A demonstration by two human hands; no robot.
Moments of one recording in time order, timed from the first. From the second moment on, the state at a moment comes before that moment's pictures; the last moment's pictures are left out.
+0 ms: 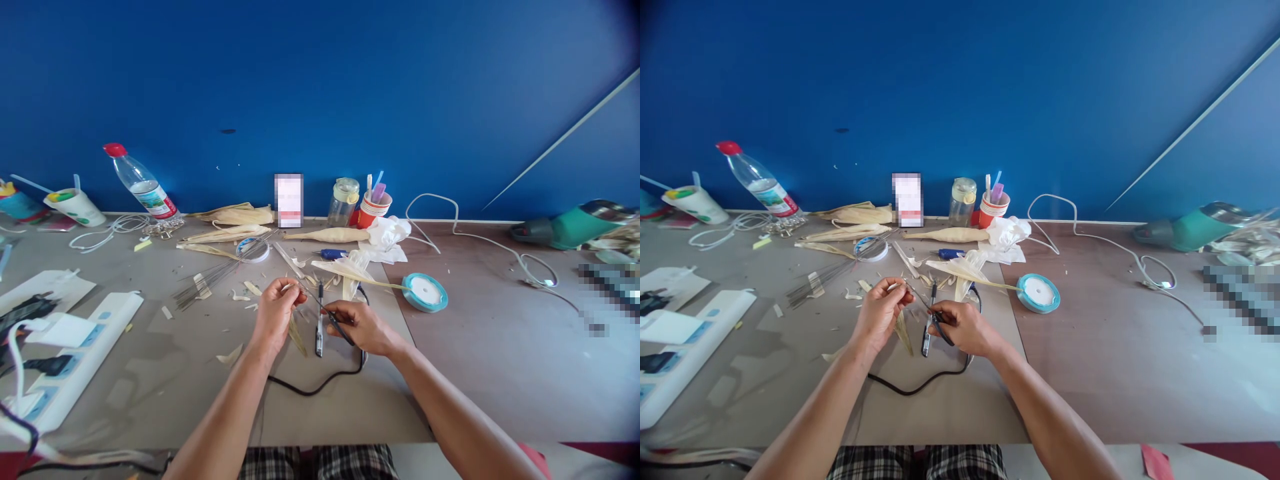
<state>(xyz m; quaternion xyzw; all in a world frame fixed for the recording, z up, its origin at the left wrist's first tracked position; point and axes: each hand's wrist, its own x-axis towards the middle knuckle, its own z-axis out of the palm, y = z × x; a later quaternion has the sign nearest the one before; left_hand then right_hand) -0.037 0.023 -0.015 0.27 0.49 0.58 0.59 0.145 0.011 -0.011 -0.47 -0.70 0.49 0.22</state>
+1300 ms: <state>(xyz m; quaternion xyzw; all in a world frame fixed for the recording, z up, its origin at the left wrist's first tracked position) -0.042 0.018 -0.006 0.25 0.40 0.52 0.72 0.156 0.017 -0.007 -0.47 -0.71 0.46 0.24</state>
